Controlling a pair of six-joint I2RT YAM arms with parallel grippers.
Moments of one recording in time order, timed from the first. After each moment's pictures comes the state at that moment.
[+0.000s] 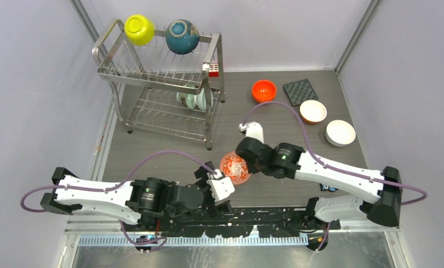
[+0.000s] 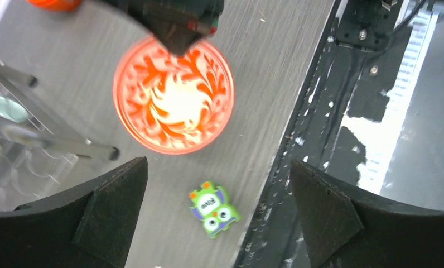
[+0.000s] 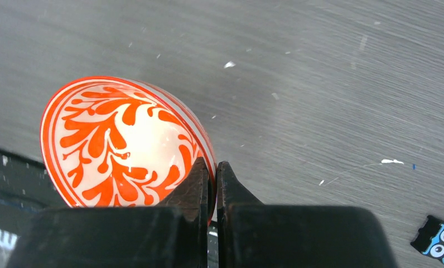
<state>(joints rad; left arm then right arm) -1.65 0.90 0.90 -0.52 -0.53 0.05 1.15 1.27 1.11 -0.86 0.45 0.64</state>
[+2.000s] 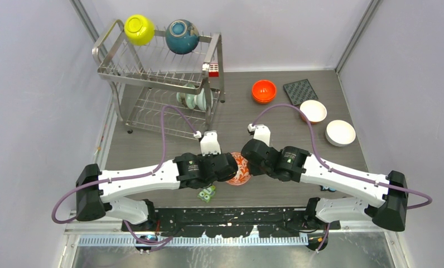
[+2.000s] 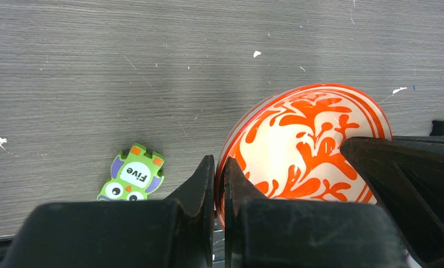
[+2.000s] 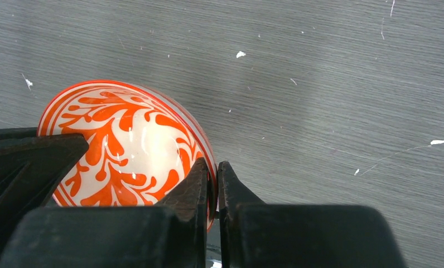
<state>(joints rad) -1.27 1.32 1.08 -0.80 -0.62 -1.23 1.10 1.16 1.00 -0.80 0.42 0.81</state>
